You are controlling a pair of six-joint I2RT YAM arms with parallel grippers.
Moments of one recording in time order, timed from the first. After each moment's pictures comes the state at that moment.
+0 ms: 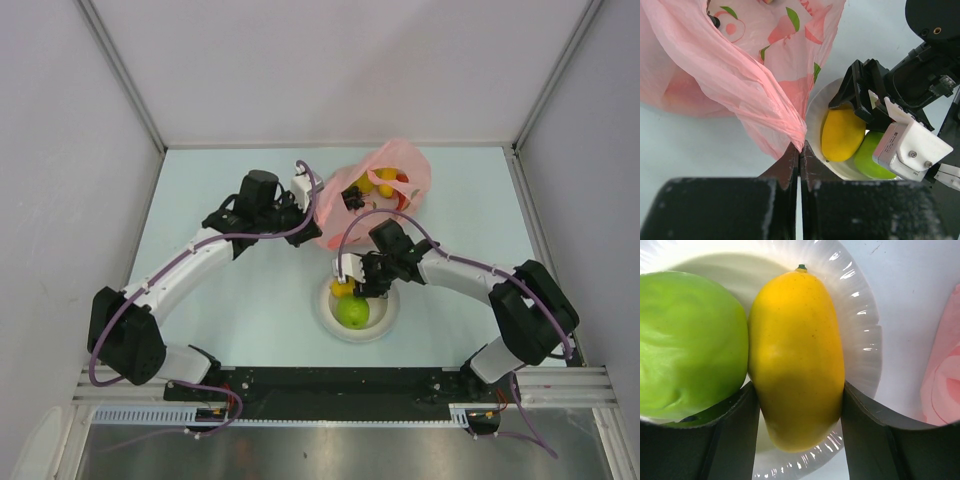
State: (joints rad) left arm -0.52 1.39 1.12 -0.34 0.50 0.10; right arm 0.67 1.55 0.88 -0.35 -0.45 -0.98
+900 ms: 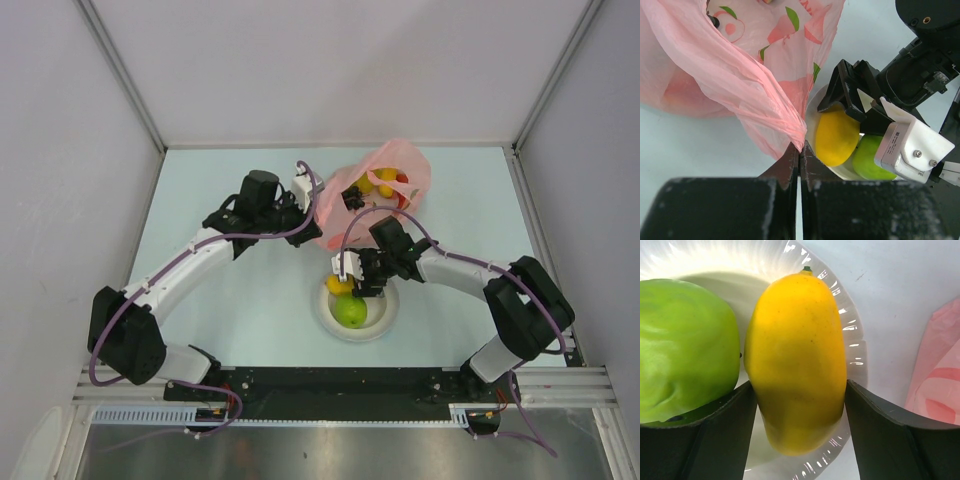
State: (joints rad) left arm -0.52 1.39 1.12 -0.34 0.50 0.11; right arm 0.66 1.58 0.88 -0.27 -0.53 -1.02
